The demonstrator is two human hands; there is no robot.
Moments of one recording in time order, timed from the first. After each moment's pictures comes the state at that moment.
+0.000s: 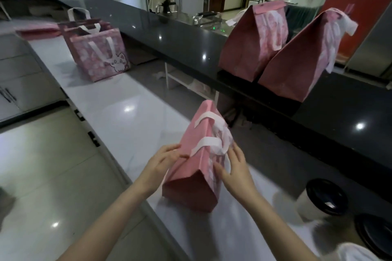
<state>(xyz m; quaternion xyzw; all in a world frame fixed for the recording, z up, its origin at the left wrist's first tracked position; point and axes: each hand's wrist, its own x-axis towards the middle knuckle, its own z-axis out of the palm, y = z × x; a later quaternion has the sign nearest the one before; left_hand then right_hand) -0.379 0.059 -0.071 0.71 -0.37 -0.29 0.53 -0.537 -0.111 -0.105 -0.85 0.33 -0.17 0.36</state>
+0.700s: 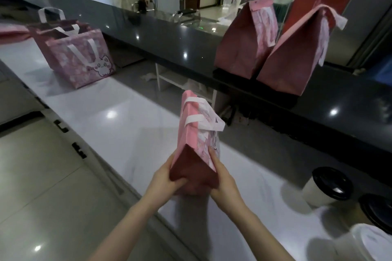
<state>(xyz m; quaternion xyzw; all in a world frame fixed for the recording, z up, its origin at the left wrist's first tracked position) -0.342 0.066 -0.127 0.72 -0.38 -0.29 0.50 -0.497 -0.052 -0.136 -0.82 0.32 -0.19 0.43</state>
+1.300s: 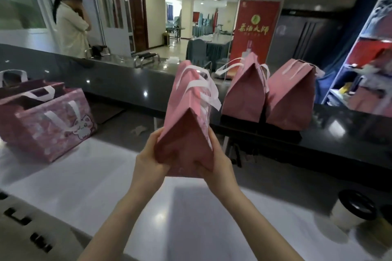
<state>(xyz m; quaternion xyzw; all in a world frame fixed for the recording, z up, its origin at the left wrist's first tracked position) -0.120 0.033 0.012 0.60 -0.49 -0.15 0.61 -0.282 -0.042 0.006 -0.76 0.37 -0.40 0.36</state>
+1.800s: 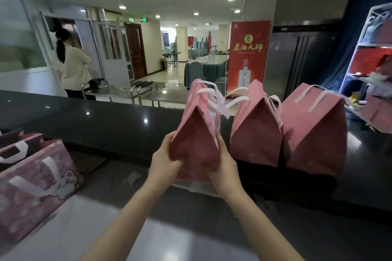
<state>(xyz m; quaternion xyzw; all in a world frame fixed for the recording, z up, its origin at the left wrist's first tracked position) -0.059 -0.165 0.054 0.60 -0.55 -0.16 0.56 -0.222 -0.216 0.038 -0.72 0.38 -0.47 0.34</state>
